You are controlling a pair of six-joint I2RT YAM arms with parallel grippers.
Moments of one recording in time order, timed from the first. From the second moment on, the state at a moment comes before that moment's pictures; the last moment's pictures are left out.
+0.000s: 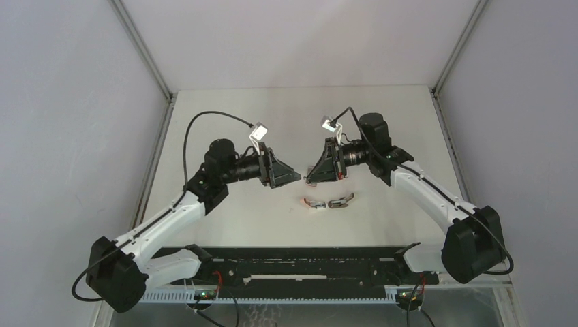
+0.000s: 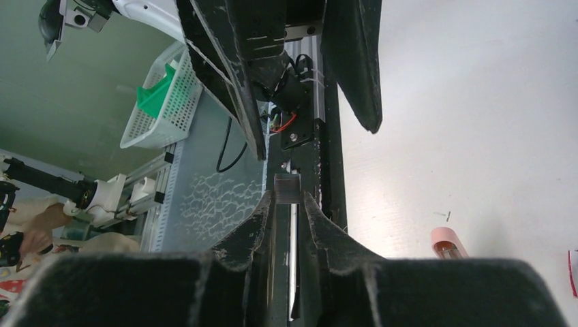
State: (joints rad) left arm -0.58 1.07 0.75 0.16 0.67 -0.63; right arm 0.45 1.32 0.98 -0.09 -1.23 0.29
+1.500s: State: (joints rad) left arm -0.64 1.14 0.79 0.21 0.70 -0.74; right arm 0.45 1.33 0.99 -0.12 -1.26 0.27
